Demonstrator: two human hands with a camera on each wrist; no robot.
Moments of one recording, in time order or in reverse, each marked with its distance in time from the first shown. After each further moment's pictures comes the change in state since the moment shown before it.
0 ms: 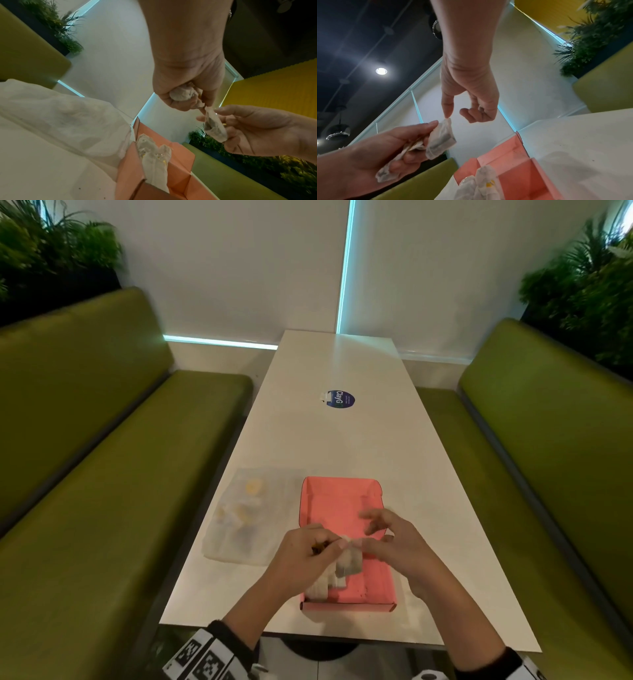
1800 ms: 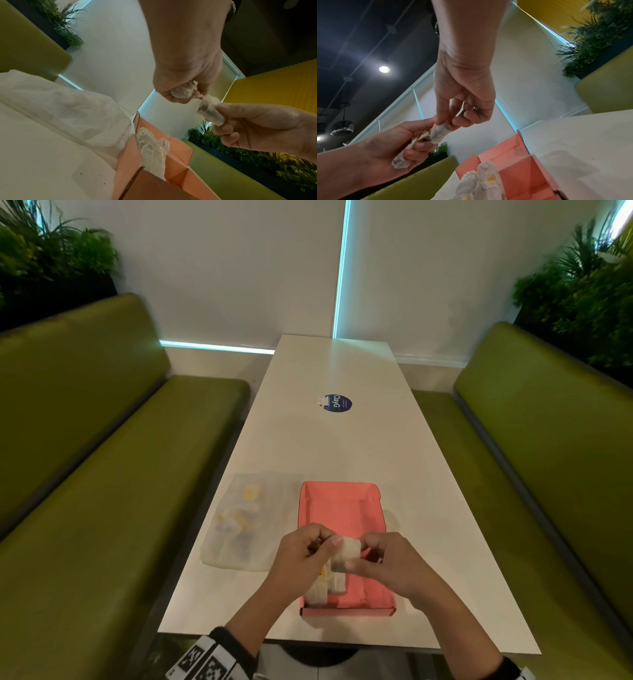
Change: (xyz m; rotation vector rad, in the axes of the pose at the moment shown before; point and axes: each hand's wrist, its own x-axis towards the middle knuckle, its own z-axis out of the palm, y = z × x) left_hand 0.000 0.003 0.001 -0.167 0.098 -0.038; right_hand -0.012 -0.002 0.005 -0.160 -0.171 -0.093
